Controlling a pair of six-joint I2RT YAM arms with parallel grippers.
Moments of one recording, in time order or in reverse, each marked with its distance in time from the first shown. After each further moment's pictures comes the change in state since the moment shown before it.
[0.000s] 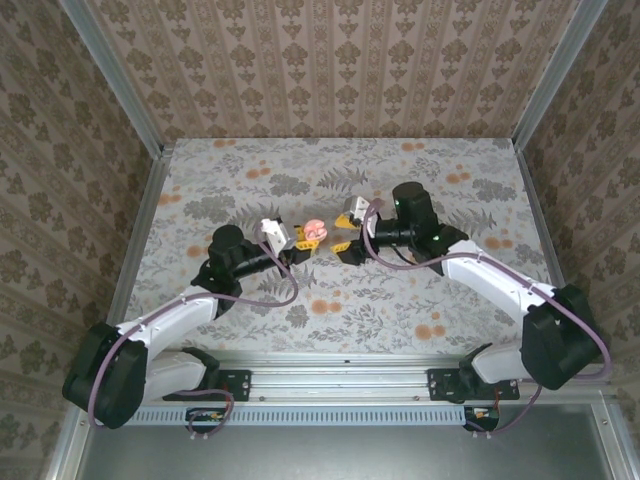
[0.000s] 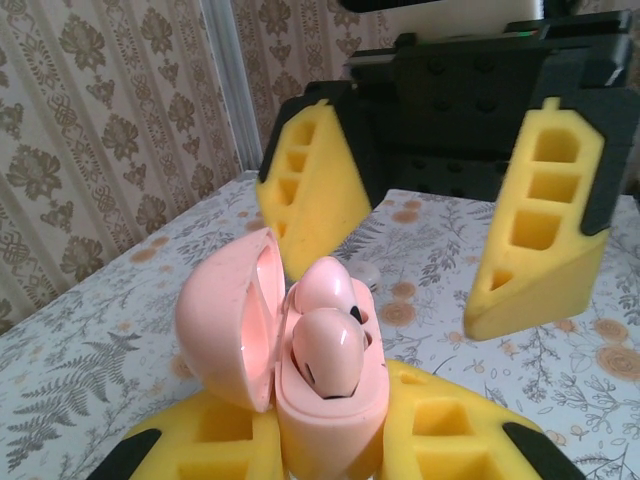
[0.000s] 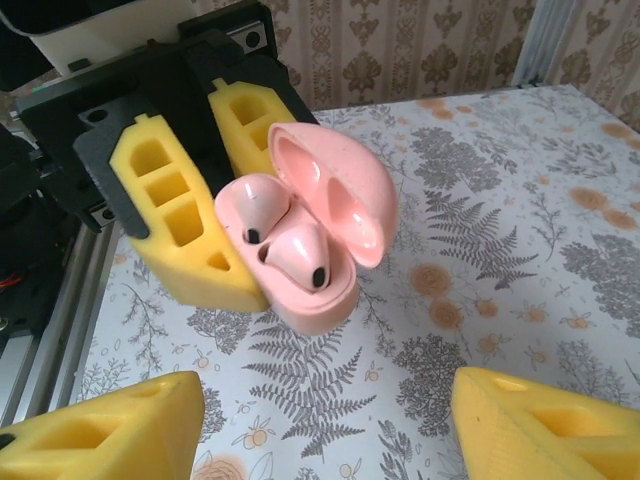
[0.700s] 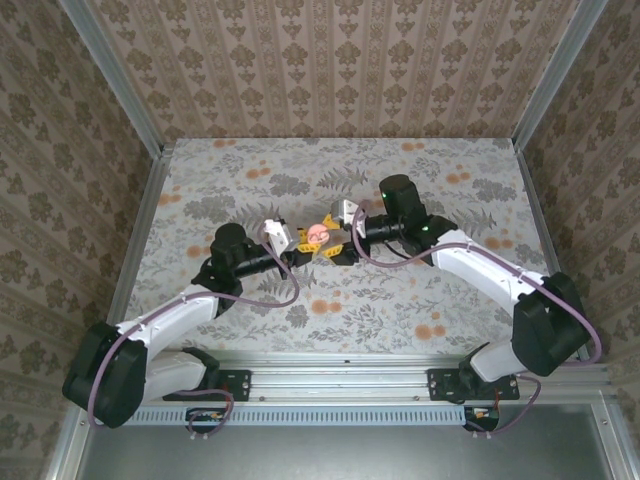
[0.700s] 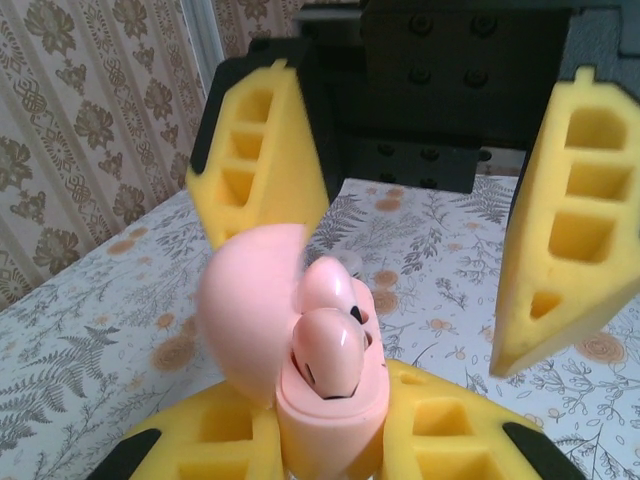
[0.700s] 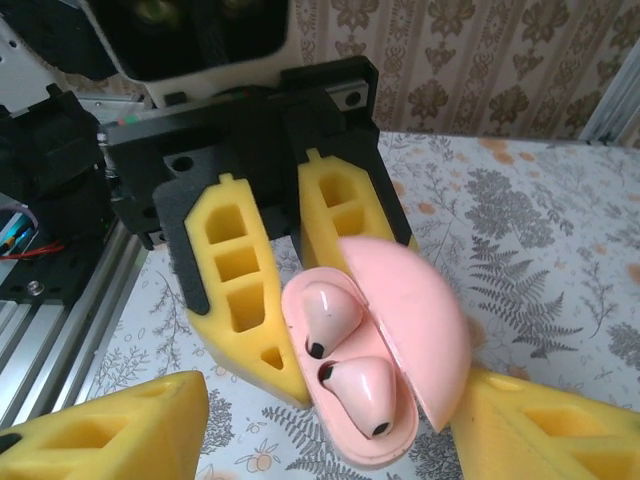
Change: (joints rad) left arm -0.002 0.006 0.016 -0.056 0.024 0.018; right arm 0.039 0.050 0.091 -0.072 -0.101 -0.183
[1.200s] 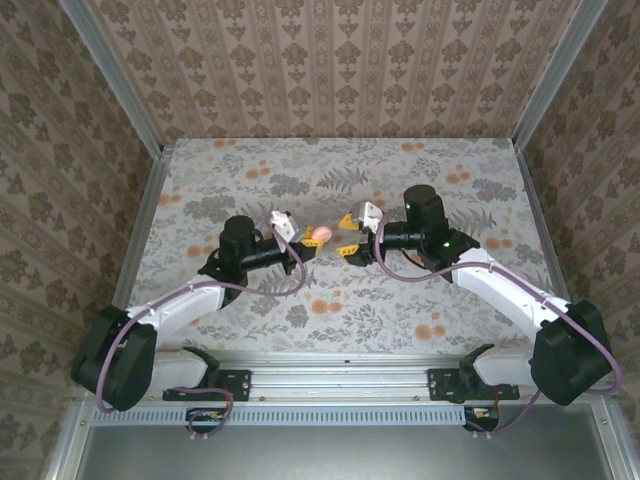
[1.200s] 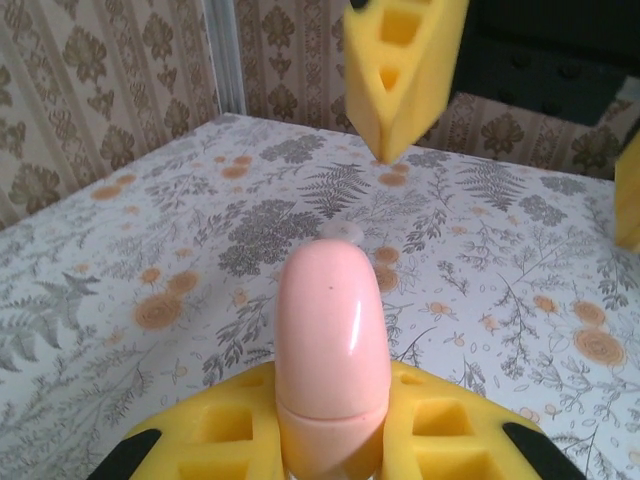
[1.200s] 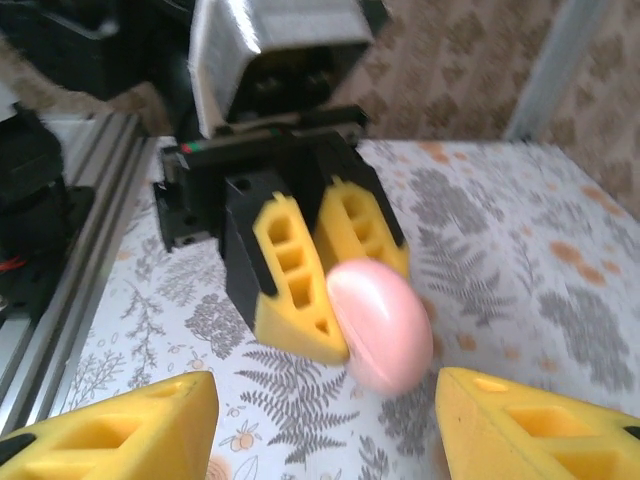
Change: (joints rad) left arm 0.000 0.110 0.072 -0.059 -0.027 -0.091; right arm -0.068 -0.158 -0.167 0.113 0.097 0.141
